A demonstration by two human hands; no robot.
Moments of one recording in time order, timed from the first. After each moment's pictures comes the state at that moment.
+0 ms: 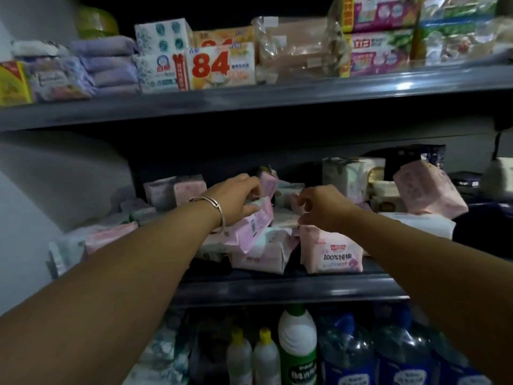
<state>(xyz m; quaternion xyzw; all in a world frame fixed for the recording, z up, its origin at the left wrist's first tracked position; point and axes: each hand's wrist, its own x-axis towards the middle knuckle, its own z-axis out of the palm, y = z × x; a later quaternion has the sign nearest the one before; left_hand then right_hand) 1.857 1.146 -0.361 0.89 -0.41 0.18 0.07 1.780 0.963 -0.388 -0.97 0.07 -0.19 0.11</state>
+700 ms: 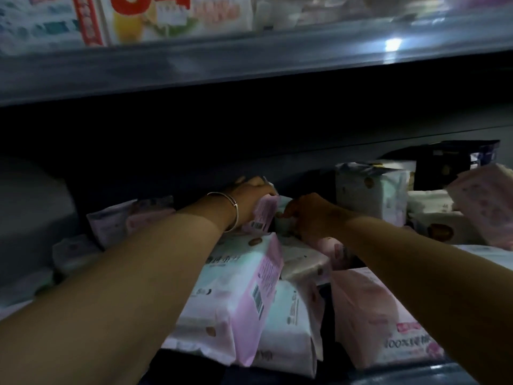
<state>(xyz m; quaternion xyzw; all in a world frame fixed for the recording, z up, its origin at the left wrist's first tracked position) 2.036 1.052 -0.362 0.87 -0.47 0.15 0.01 1.941 0.919 -0.393 -0.99 0.09 -0.13 0.07</state>
